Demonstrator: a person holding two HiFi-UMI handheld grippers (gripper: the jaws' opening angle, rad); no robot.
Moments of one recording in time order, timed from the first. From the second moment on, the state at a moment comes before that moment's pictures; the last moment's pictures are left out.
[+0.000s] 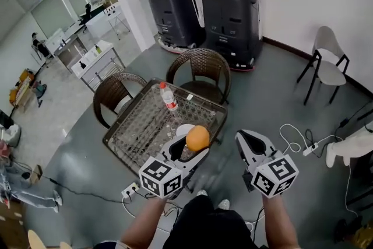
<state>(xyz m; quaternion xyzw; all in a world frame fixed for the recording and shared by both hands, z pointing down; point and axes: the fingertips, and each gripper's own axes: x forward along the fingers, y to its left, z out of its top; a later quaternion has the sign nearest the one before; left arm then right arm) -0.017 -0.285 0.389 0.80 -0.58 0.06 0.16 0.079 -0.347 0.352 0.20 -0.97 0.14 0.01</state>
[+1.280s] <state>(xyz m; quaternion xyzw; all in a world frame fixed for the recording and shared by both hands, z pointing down) -0.185 -0.368 0.710 0.67 -0.58 0.27 0.37 -0.148 -0.423 0.554 0.07 -0.95 0.14 0.26</state>
